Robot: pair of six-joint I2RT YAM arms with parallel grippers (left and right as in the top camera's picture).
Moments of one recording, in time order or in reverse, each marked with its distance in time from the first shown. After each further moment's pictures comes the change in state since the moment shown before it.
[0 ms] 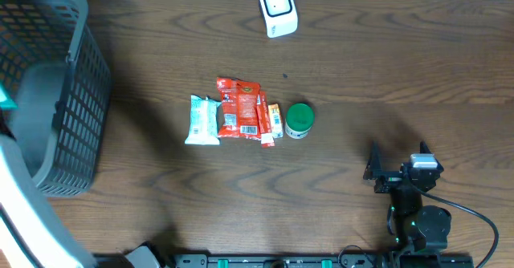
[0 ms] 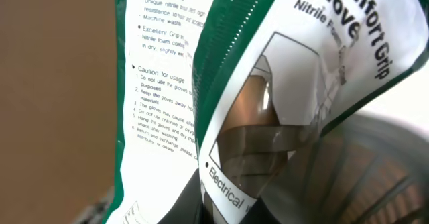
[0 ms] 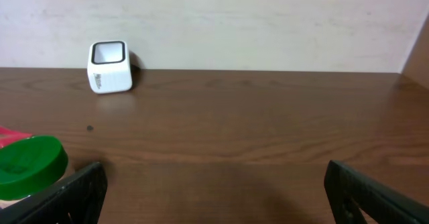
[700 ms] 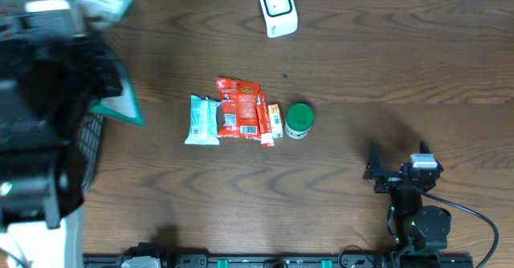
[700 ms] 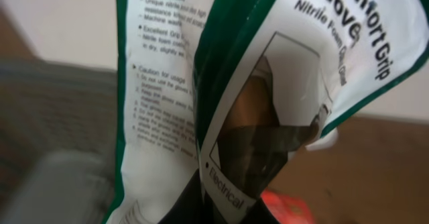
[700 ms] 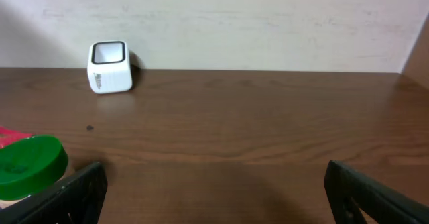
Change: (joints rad) left arm -0.590 -0.253 0.002 -0.380 0.076 -0.253; right arm 0.000 0.000 0.000 0.000 0.000 0.000
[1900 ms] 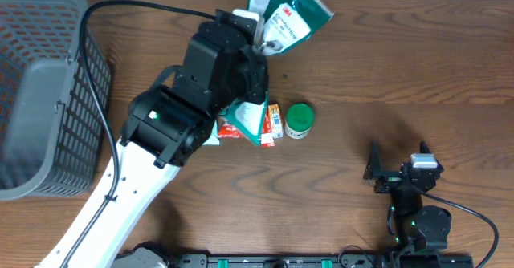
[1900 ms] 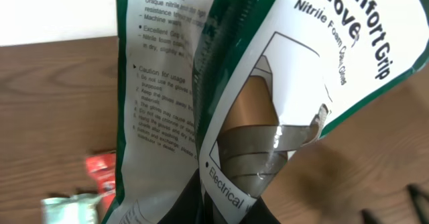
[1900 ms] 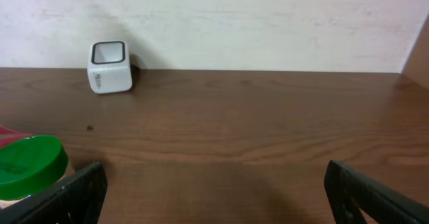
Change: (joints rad) left arm -0.630 0.249 -0.014 0.094 -0.083 -0.233; right arm 0.000 0.000 0.000 0.000 0.000 0.000
